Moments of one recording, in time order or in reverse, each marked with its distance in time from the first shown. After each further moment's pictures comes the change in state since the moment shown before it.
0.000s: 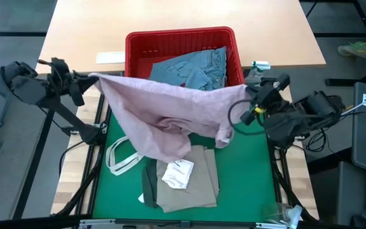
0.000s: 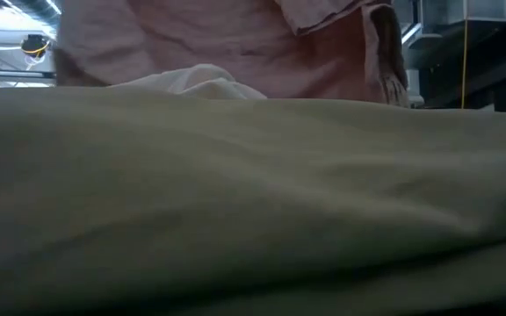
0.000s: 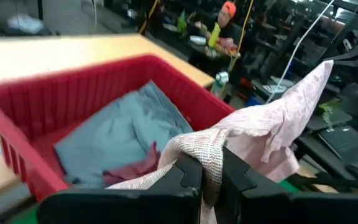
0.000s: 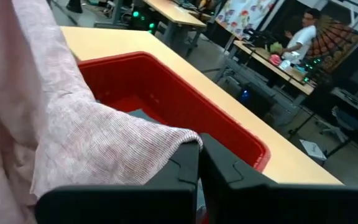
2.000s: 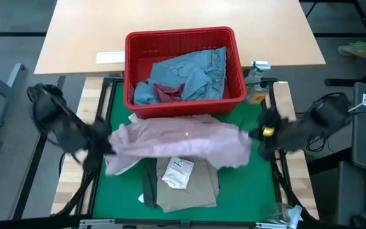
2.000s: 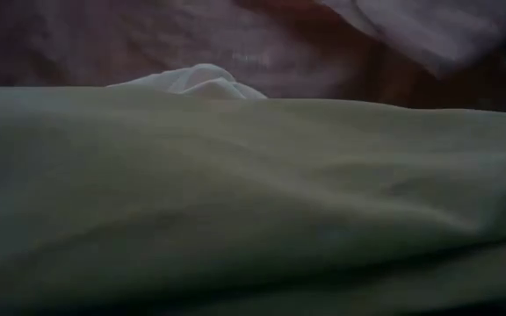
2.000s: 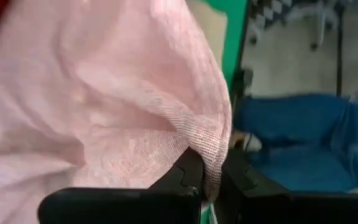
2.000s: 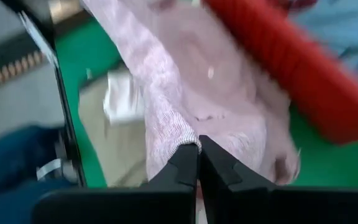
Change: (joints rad) left arm -0.134 0.365 -0.005 0.044 0.862 -0.105; right arm 0.168 -0.130 -0.251 0.019 -0.759 0.465
